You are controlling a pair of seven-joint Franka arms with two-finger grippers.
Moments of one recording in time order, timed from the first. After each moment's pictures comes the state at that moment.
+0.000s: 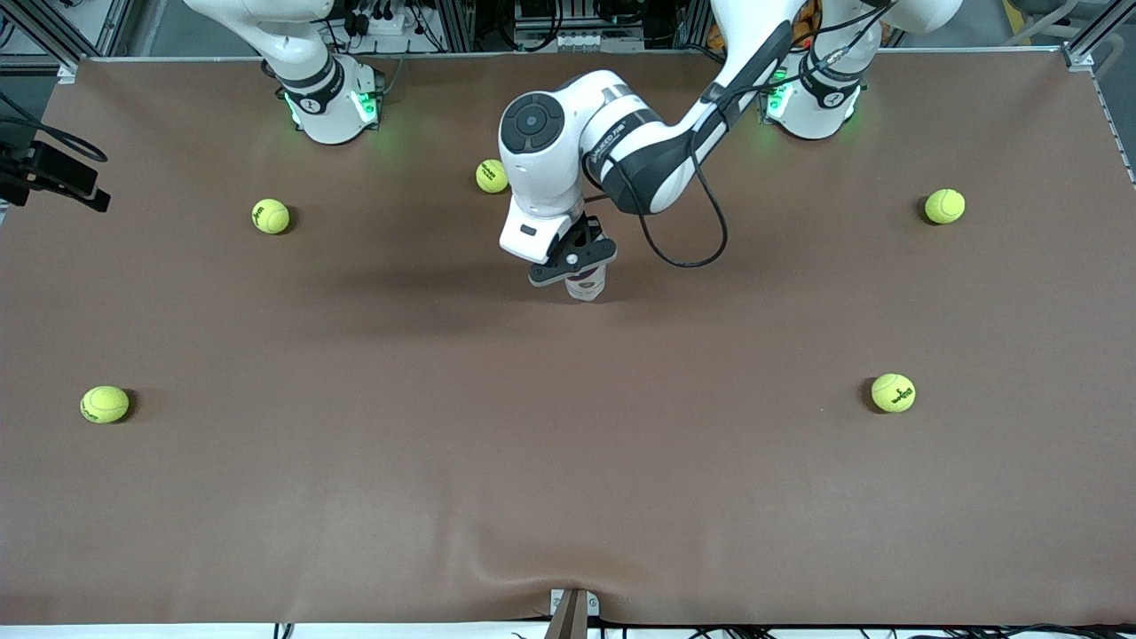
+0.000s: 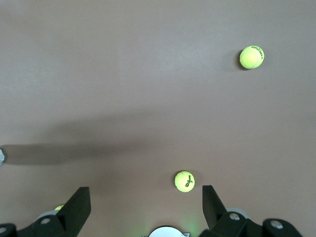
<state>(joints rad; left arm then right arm) -0.72 0.60 -0.23 -1.37 0.14 1.89 -1.30 -0.08 0.01 0.02 -1.42 0.01 1.36 0.05</state>
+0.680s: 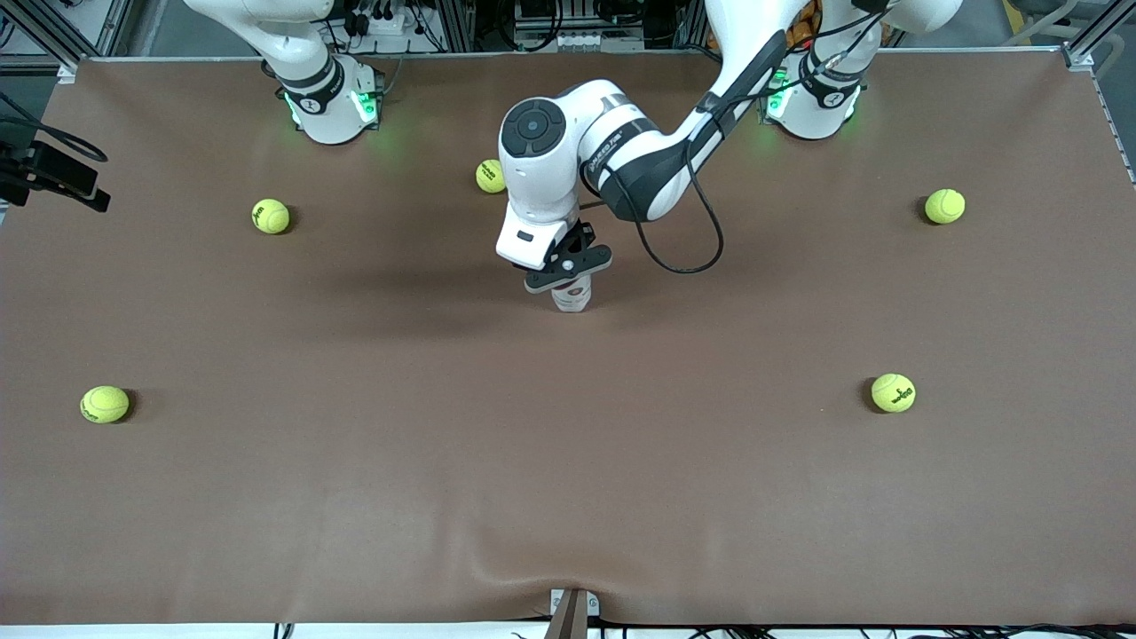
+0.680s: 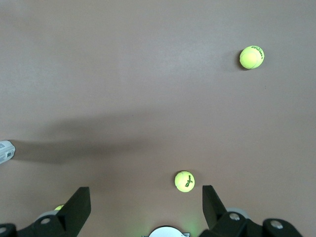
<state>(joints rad) -0.72 0.62 -0.23 -1.36 0.14 1.96 -1.32 -0.08 0.01 0.02 -1.42 0.01 1.36 0.05</state>
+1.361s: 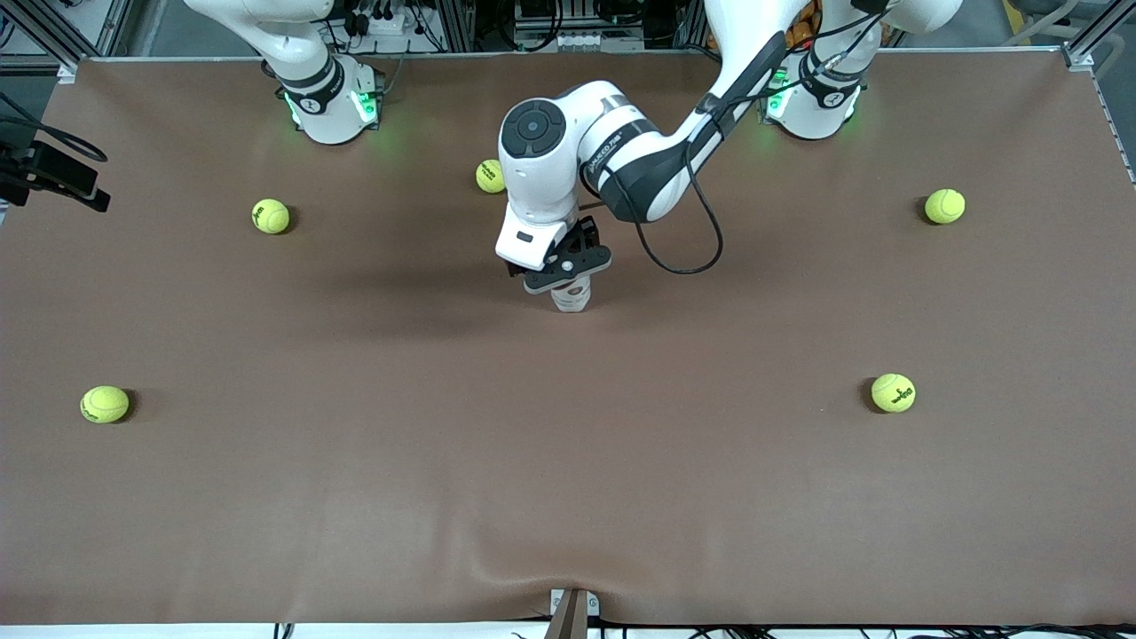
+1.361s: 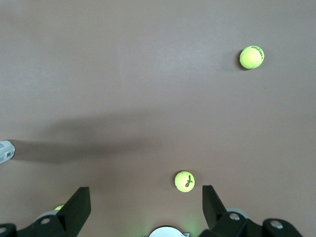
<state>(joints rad) -0.72 0.62 -0.23 -1.35 0.14 1.96 -1.32 -0.08 0.01 0.02 -1.42 0.01 1.36 0.05</state>
